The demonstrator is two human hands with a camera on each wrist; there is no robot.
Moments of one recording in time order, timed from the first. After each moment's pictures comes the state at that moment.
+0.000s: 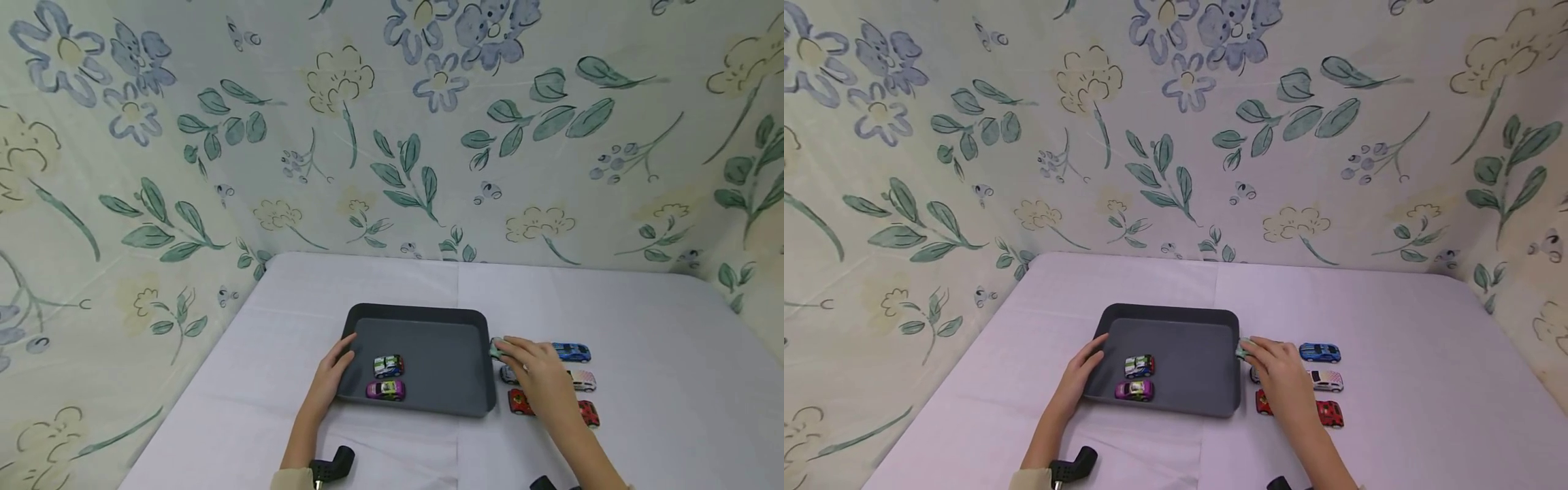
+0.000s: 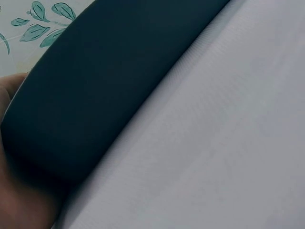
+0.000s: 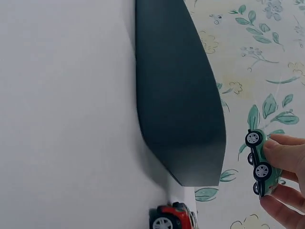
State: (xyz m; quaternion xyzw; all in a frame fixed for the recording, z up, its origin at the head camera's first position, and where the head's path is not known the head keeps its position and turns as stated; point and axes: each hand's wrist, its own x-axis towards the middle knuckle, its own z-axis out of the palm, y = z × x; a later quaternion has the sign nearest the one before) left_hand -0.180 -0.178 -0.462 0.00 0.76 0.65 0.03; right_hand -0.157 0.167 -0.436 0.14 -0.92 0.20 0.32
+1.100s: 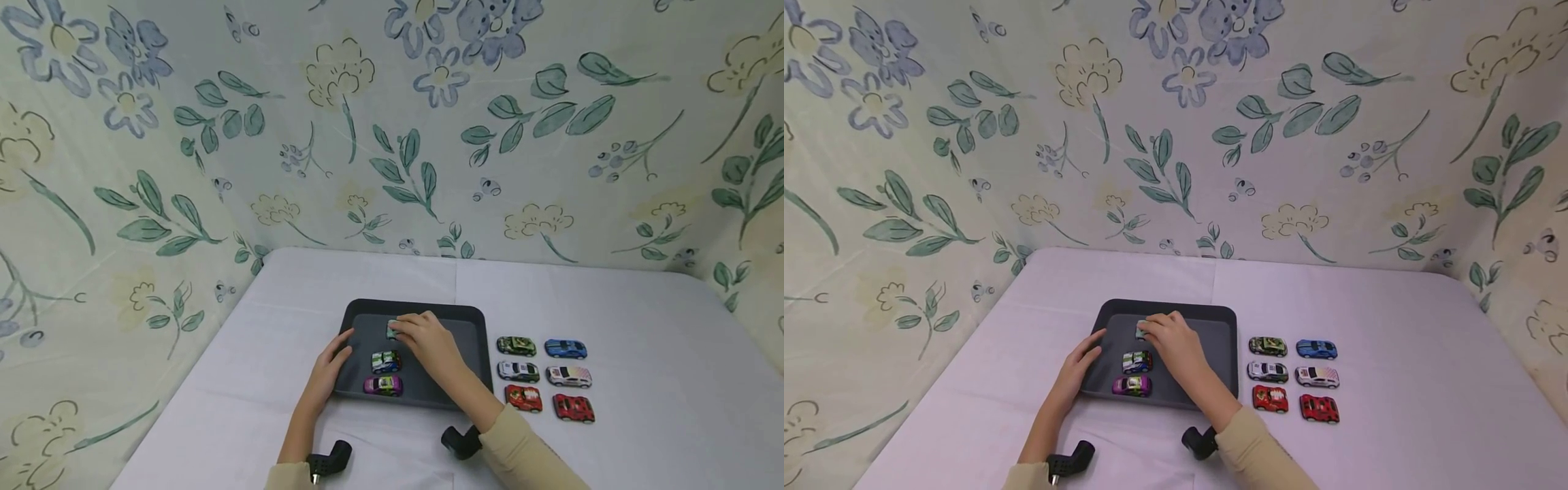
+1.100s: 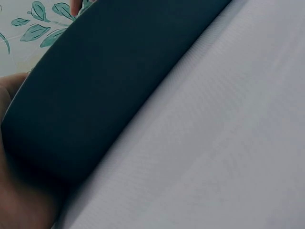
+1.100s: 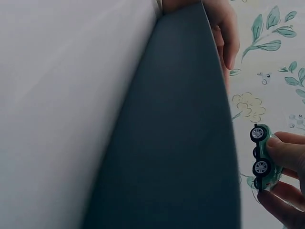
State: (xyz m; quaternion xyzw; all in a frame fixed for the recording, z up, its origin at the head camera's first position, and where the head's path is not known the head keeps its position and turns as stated) left_hand -0.191 -0.186 -0.486 -0.01 0.77 0.64 0.02; right_hand -0.206 0.034 -0.424 0.28 -0.90 0.23 0.24
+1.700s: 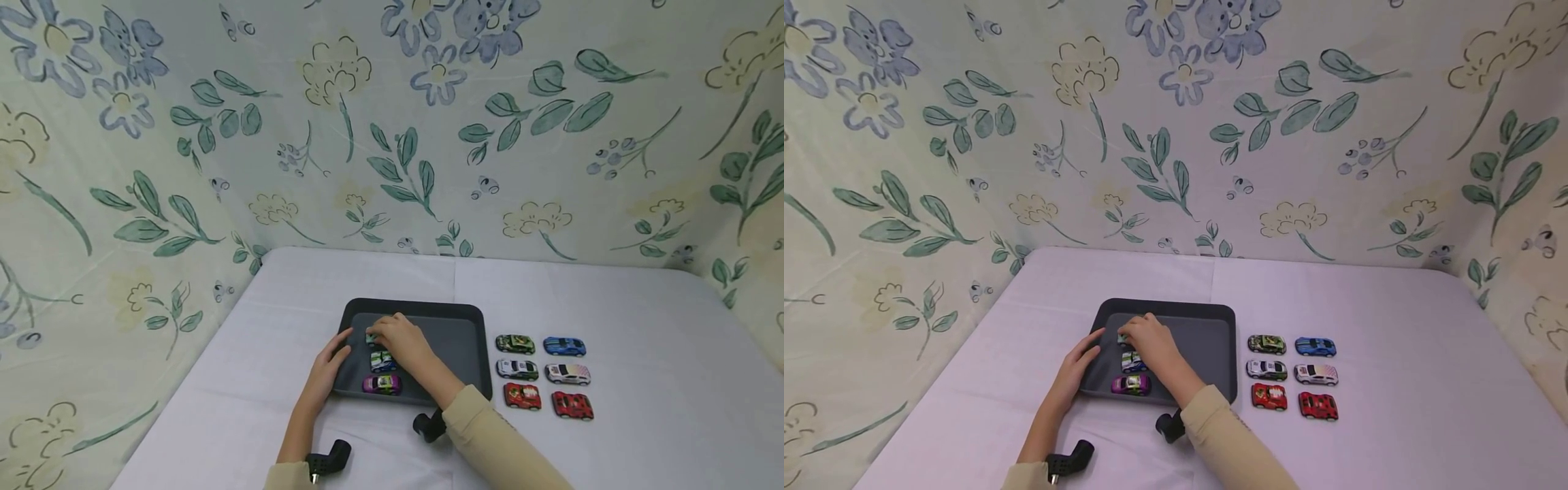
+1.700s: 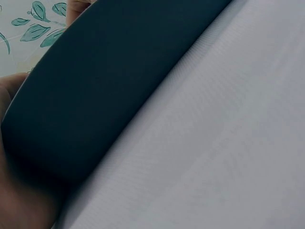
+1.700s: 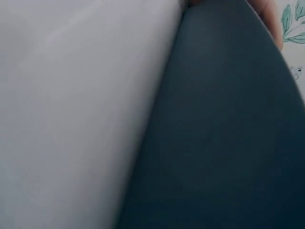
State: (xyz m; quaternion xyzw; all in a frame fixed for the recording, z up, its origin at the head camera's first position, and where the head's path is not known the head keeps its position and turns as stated) left_hand -0.186 -0.182 -0.470 0.00 0.76 0.65 0.04; right_hand -0.228 -0.004 -0.438 0.29 -0.93 0.18 0.11
